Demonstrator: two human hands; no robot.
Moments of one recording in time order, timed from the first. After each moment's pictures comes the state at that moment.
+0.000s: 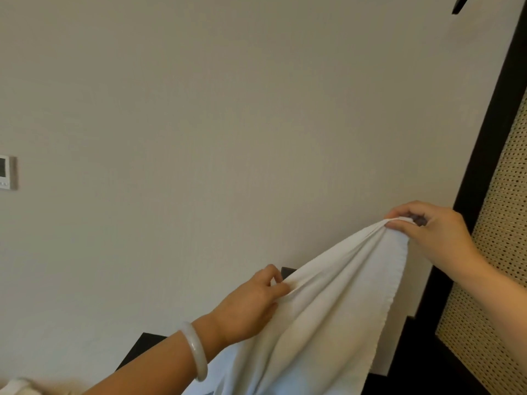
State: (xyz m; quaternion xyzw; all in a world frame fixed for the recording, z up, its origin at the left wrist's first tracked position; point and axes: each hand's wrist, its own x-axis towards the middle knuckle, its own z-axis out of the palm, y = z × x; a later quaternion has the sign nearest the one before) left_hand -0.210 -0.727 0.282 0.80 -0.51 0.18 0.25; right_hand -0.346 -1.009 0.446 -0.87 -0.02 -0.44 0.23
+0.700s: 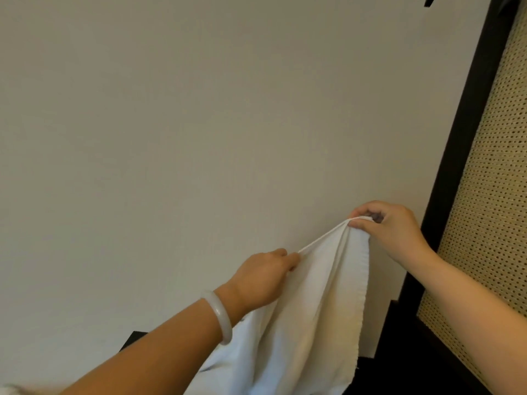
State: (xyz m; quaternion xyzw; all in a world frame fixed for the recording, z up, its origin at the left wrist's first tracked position) left_hand -0.222 -0.767 0.327 0.81 -0.51 0.25 0.18; right_hand -0.330 -0.993 0.427 -0.87 0.00 -0.40 0.29
